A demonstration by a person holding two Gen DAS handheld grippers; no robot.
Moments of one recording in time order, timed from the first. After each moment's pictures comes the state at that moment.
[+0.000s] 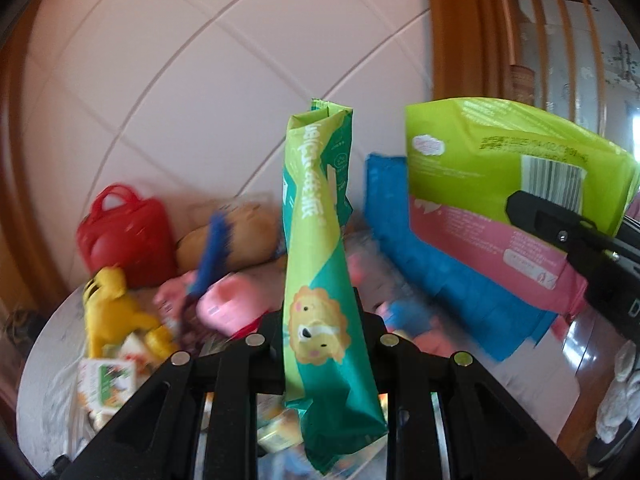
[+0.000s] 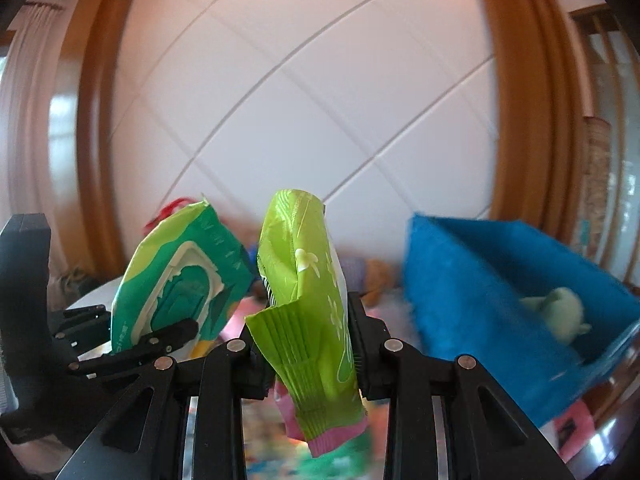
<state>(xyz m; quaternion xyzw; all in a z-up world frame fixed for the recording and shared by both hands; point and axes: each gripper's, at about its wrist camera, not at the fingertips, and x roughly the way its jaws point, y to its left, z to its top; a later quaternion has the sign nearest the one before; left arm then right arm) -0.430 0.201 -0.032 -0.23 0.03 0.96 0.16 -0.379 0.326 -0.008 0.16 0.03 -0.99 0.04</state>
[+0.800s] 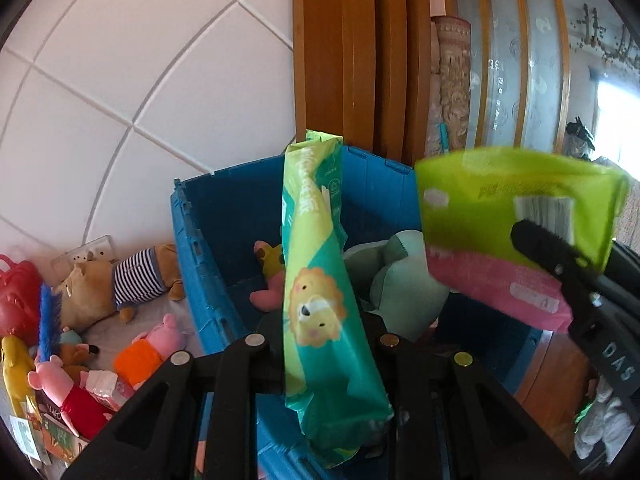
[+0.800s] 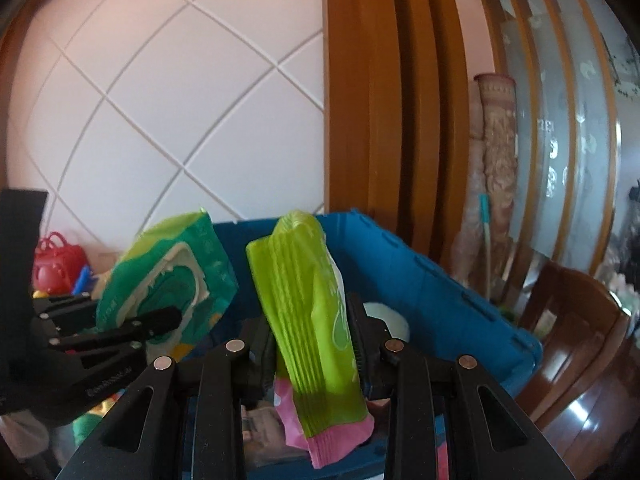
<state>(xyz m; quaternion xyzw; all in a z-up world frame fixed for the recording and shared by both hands) -0.505 0.571 -0.001 -0.28 0.08 0.92 0.25 -0.416 0.704 0.012 0.18 -0.01 -0.98 -0.08</state>
